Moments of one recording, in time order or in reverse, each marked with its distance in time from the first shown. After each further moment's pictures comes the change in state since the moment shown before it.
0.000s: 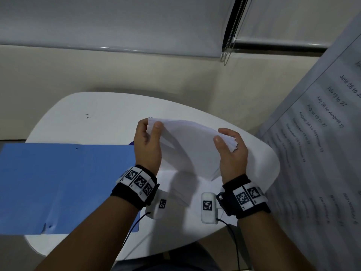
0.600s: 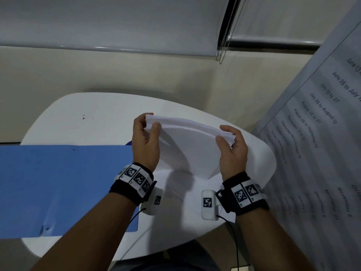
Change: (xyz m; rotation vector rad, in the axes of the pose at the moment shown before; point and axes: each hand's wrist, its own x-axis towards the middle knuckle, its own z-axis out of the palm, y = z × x) left_hand 0.005 -0.010 -0.003 0.086 -0.043 0.032; right_hand 0.001 0.001 -0.004 -0.051 0.033 -0.008
